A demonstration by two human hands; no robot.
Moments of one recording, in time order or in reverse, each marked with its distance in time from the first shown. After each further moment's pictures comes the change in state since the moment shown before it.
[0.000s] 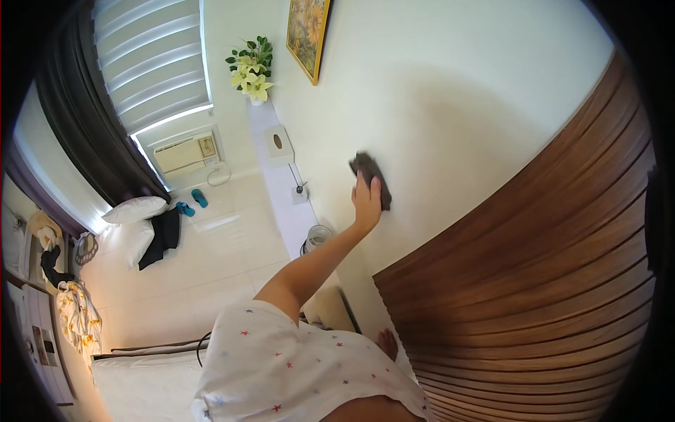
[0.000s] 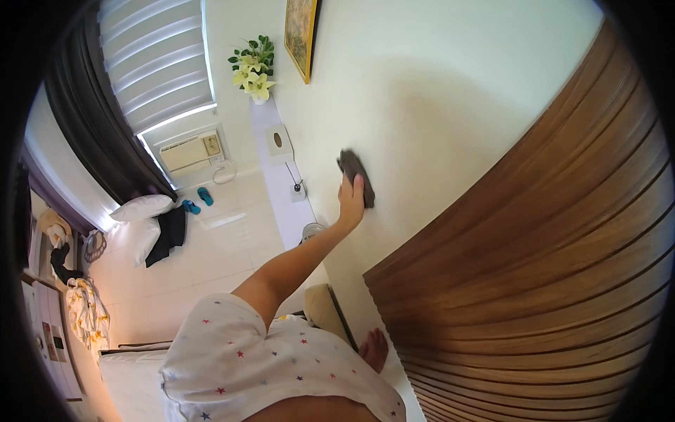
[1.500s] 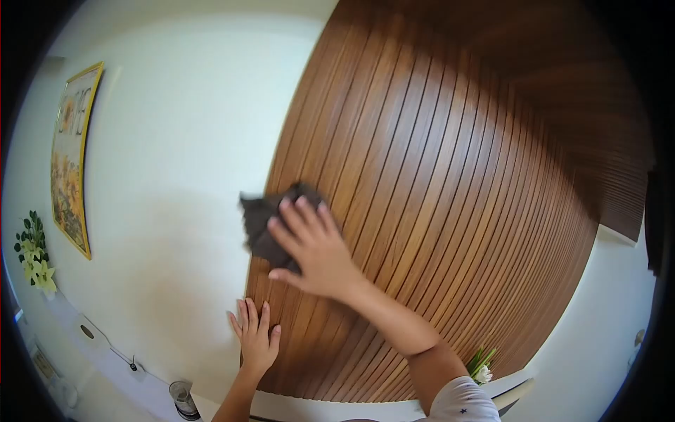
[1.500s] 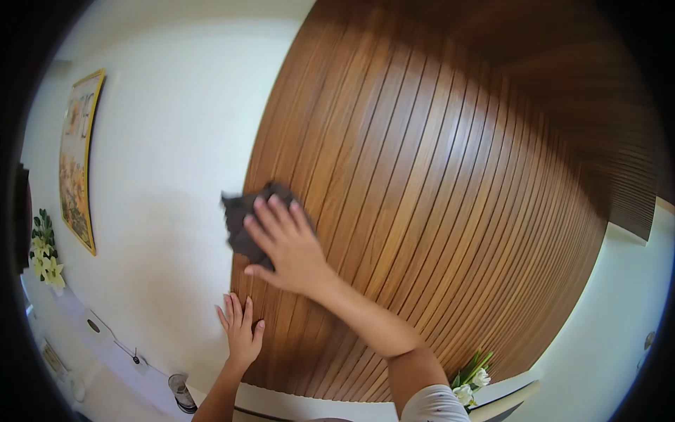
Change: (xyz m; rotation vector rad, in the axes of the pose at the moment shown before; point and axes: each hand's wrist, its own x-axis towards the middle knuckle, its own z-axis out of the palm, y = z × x) left_hand -0.123 0.151 0.011 0.257 -0.595 0.833; right_hand 0.290 -0.228 -0.368 -0.938 0.374 -0.368
